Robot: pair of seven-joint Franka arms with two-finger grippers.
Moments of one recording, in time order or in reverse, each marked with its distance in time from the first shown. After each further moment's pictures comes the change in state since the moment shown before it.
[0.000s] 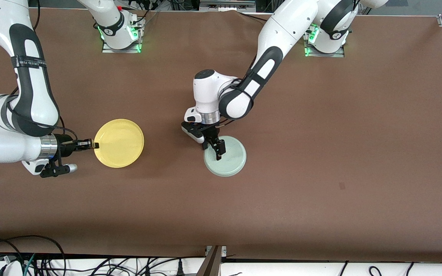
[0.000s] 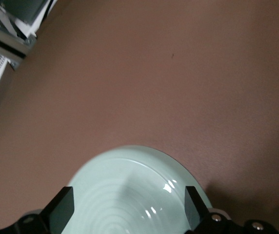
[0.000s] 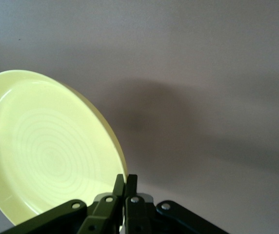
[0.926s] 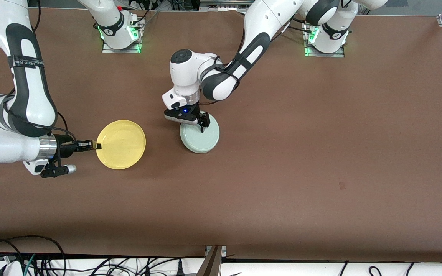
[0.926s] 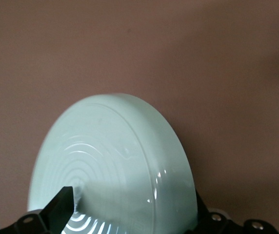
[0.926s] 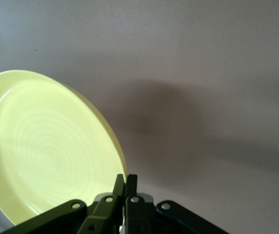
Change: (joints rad) left arm -0.155 0.032 -0.003 0.131 -0.421 -0.174 -0.371; right arm -0.008 -0.001 -0.001 0.000 0.053 0.008 0.001
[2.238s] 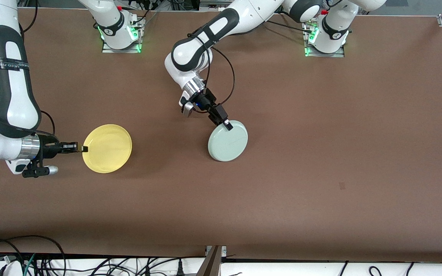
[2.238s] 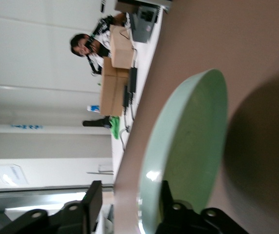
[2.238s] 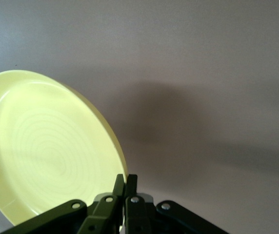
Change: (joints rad) left arm -0.168 0.075 0.026 0.053 0.726 -0.806 0.201; right arm -0.074 -0.002 0.001 -0.021 0.000 0.047 -0.038
